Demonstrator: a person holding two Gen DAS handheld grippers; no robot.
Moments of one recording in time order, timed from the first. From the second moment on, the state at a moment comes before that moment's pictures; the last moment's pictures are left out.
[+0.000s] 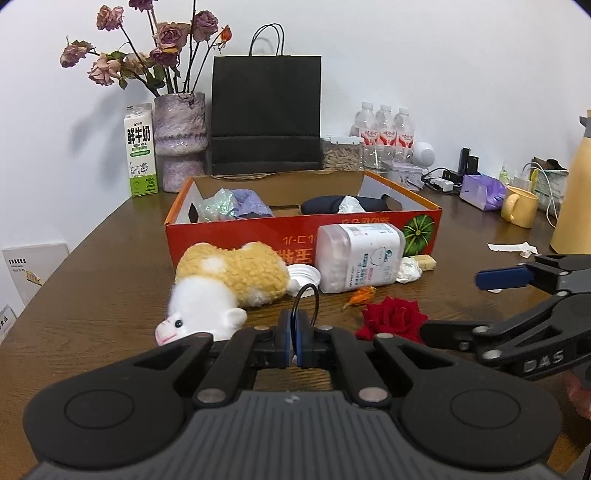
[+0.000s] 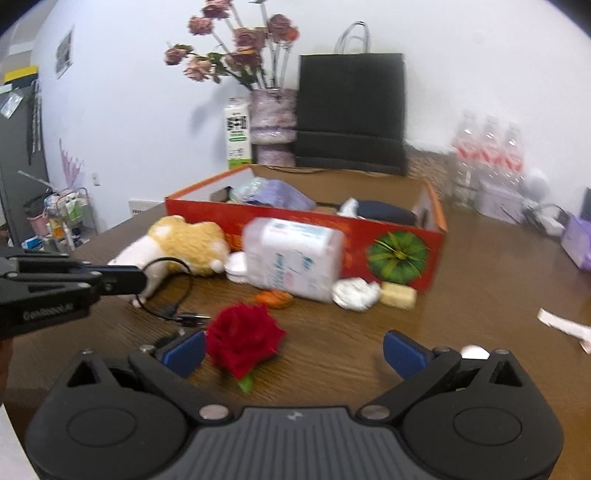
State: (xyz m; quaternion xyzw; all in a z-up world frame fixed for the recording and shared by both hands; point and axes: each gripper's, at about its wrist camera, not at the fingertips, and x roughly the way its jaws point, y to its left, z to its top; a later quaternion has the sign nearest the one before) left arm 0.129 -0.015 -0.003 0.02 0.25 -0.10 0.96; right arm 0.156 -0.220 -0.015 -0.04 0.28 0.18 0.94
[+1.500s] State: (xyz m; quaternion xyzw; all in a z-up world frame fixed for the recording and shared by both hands) left arm 0.245 -0.021 0.063 -0.03 0.14 -0.08 0.99; right arm 0.282 -0.230 0.045 0.03 0.19 0.14 0.97
